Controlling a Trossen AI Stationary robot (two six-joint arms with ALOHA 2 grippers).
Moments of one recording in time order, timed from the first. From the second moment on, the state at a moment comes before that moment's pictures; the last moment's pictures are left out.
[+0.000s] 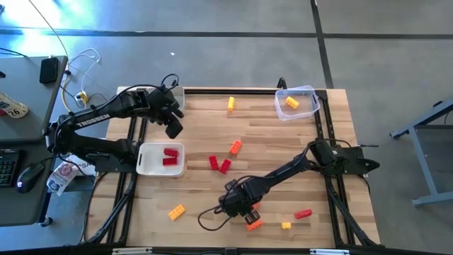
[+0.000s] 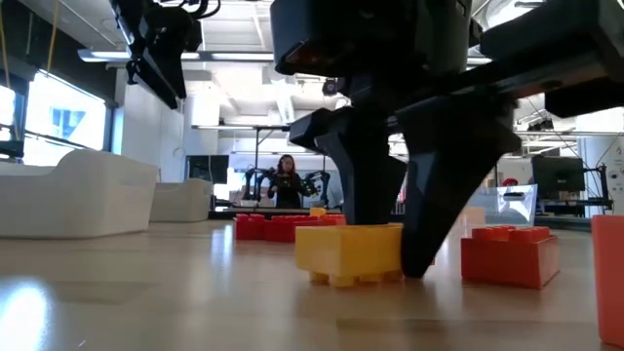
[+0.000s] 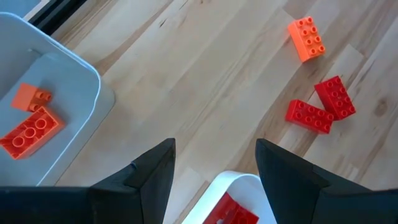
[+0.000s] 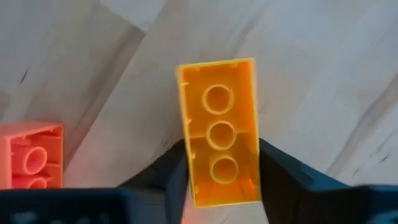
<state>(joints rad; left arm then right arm) 0.55 1.08 1.05 -1.04 -0.01 -0.25 0.42 2.21 1.66 -0.76 -0.07 -0.15</state>
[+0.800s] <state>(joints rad) 0.38 1.09 1.05 -0.89 0.02 0.18 0.31 2.05 1.65 -0.75 0.31 0.03</state>
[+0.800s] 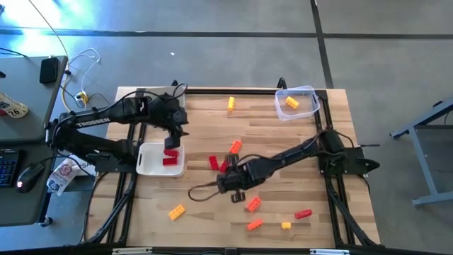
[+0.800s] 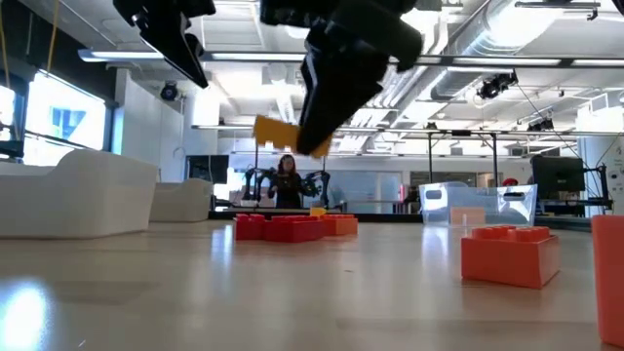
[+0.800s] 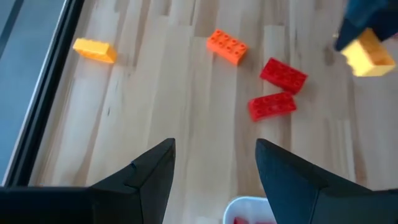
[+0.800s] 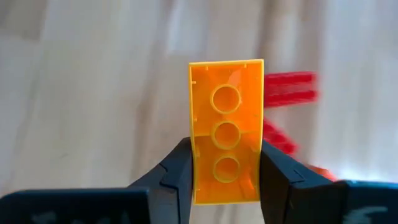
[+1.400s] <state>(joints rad) 0.25 1.09 1.05 -0.88 0.02 0.10 0.15 1.72 1.65 -1.04 0.83 0.30</state>
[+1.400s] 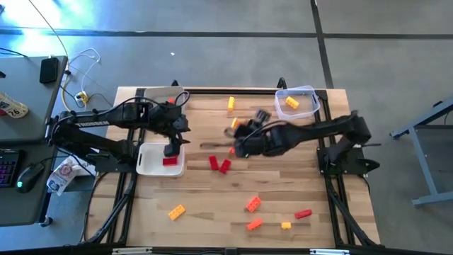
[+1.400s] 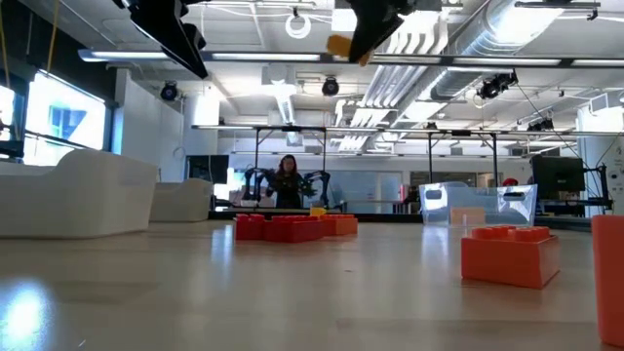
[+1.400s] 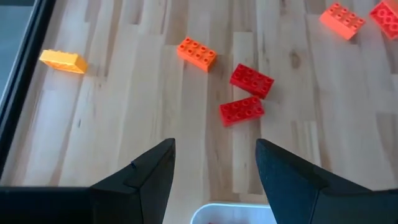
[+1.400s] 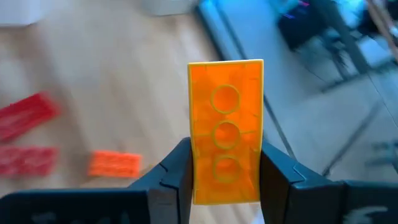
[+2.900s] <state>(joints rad) 0.17 1.21 1.05 -0.70 0.01 0.11 -0.76 1.78 1.65 -1.44 0.33 0.44</state>
